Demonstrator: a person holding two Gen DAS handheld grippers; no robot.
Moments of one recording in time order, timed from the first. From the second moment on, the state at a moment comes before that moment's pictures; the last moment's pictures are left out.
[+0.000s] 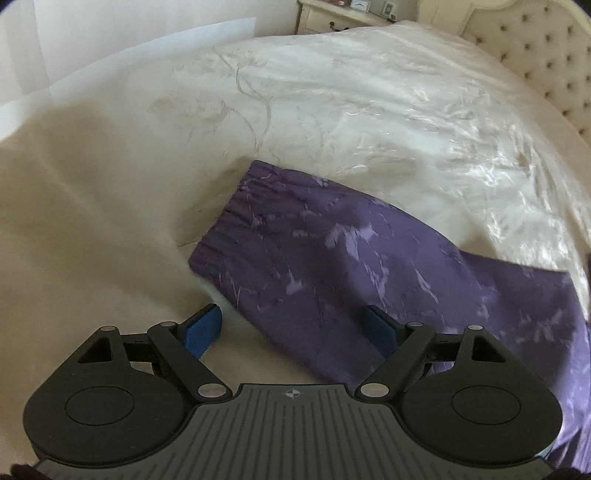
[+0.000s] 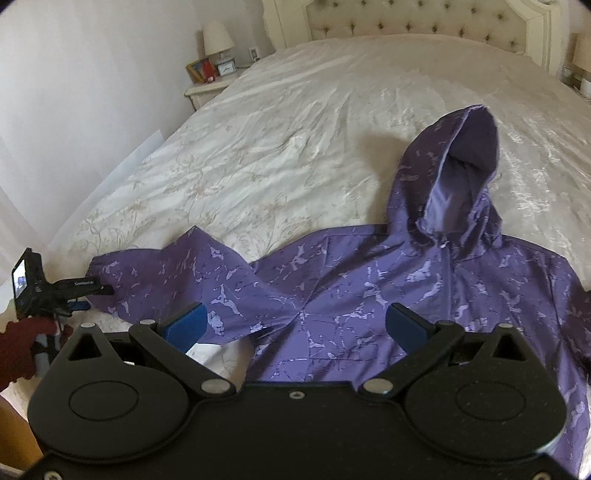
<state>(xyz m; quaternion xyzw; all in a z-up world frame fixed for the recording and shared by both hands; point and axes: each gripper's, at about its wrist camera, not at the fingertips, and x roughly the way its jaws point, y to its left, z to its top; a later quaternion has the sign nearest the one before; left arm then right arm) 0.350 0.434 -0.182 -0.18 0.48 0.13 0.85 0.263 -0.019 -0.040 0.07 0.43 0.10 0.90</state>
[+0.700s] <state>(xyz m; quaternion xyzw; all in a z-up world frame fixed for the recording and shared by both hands) 0.288 0.409 -0.034 -0.23 0.29 0.08 0.92 0.323 0.018 -0.102 0.07 0.48 0.15 0.86</state>
